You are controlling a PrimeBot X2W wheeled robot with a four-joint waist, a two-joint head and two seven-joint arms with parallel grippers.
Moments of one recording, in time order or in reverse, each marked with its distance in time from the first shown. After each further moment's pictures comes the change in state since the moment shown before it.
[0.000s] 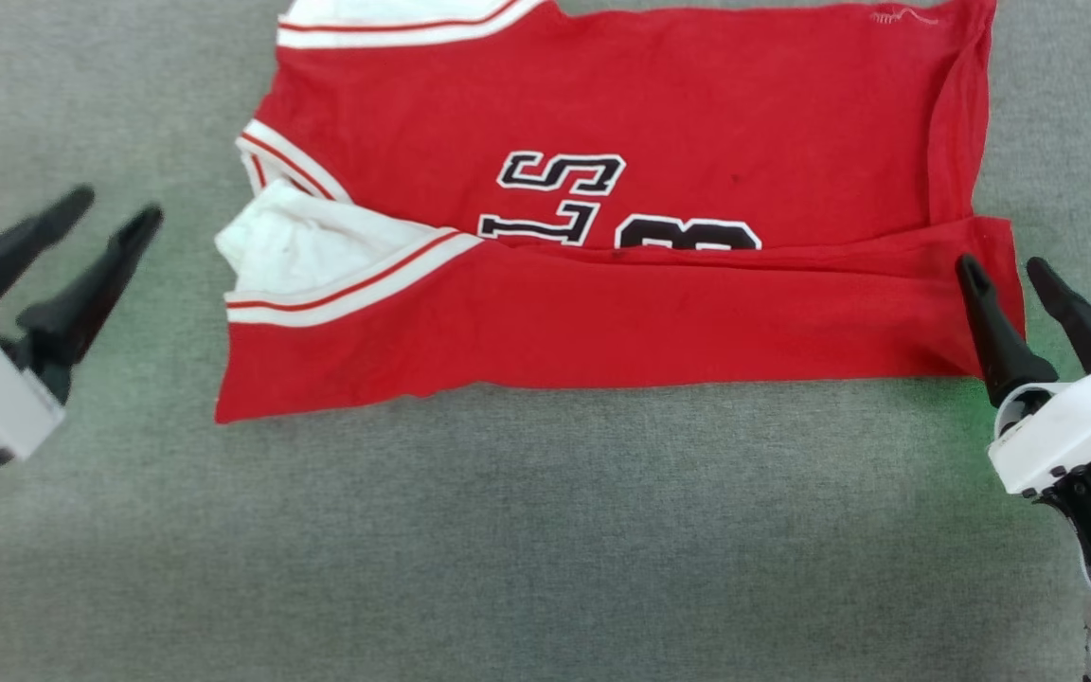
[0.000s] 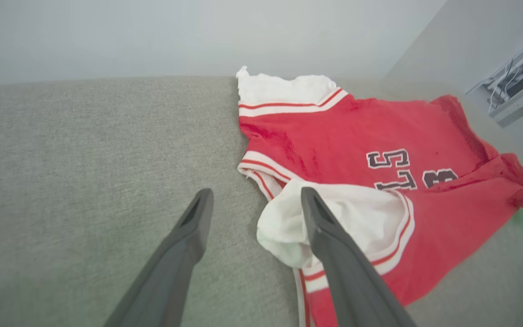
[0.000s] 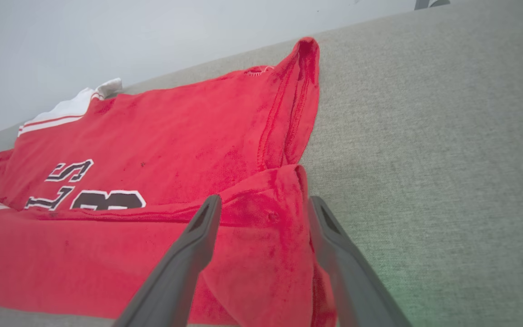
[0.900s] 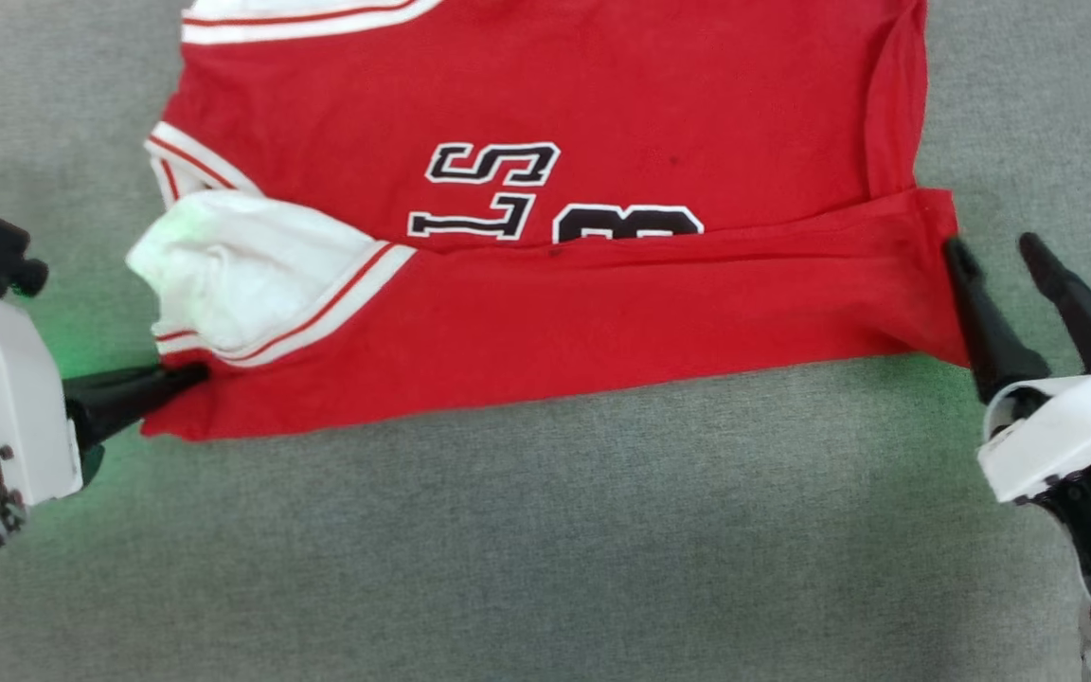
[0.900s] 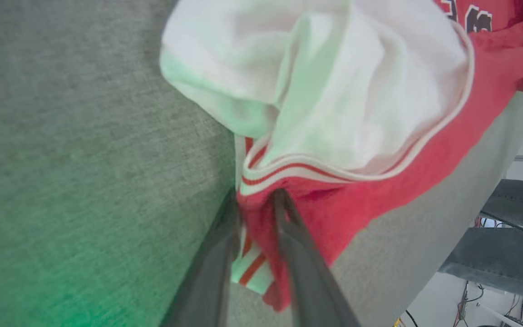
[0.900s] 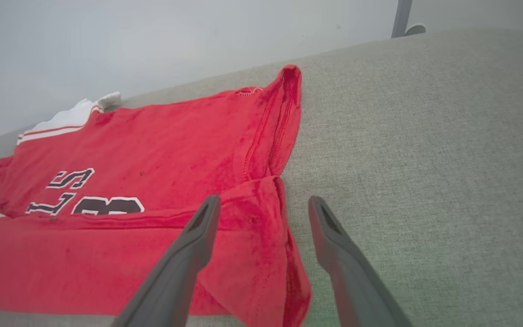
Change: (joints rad) left arm -0.058 0.008 -0.141 0.002 -0.230 0.000 0.554; right arm 0.010 0.011 0.026 -0.105 -0.001 0.000 0.020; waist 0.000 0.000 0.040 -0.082
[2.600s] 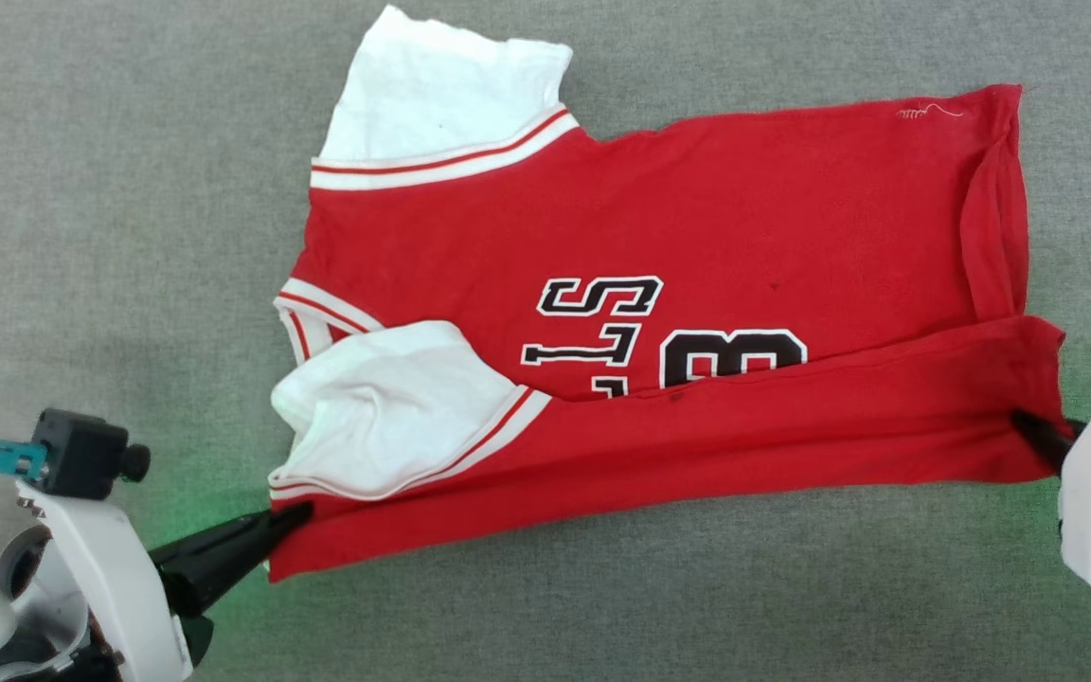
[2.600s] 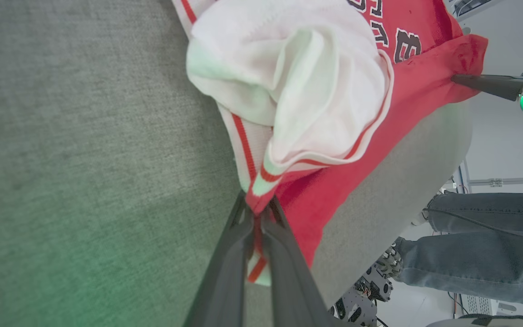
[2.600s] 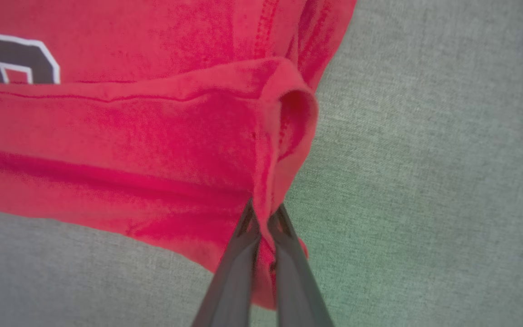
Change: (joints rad) left arm 0.313 0.021 -0.011 -0.233 0.088 0.000 -0.407; right arm 0.062 -0.315 0.078 0.012 0.037 0.000 0.548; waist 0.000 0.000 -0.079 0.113
